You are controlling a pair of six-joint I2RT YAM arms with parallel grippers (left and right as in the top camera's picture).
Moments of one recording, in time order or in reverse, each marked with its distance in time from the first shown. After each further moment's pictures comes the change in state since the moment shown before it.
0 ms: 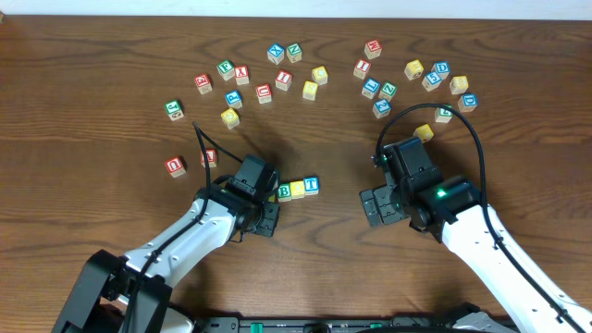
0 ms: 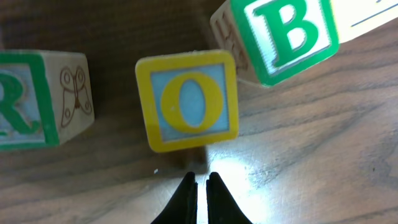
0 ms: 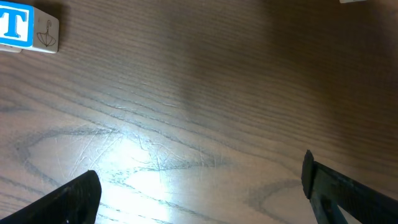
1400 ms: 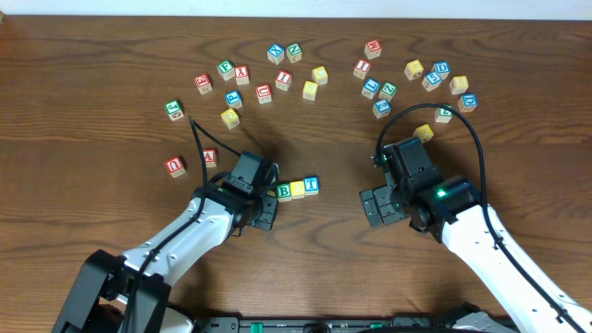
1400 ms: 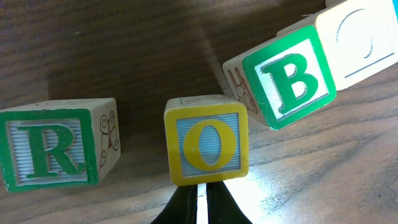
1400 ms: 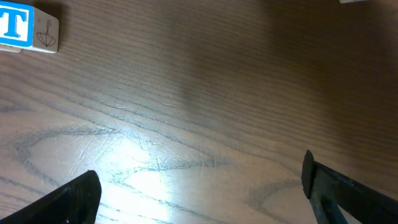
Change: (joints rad) left arm 0.024 0.000 0.000 0.062 -0.026 0.034; right arm 0.000 0.000 0.000 0.000 0.000 0.000
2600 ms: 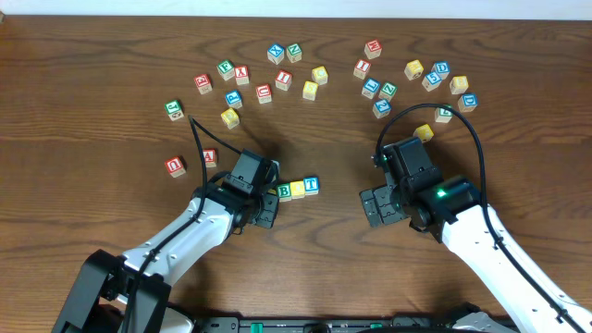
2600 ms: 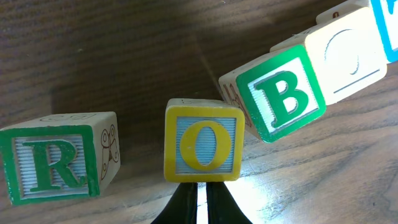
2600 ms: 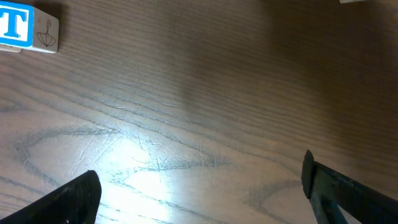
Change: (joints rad) left arm 0.000 0.000 0.000 0.027 0.000 -0.002; right arm 0.000 0.000 0.000 0.000 0.000 0.000
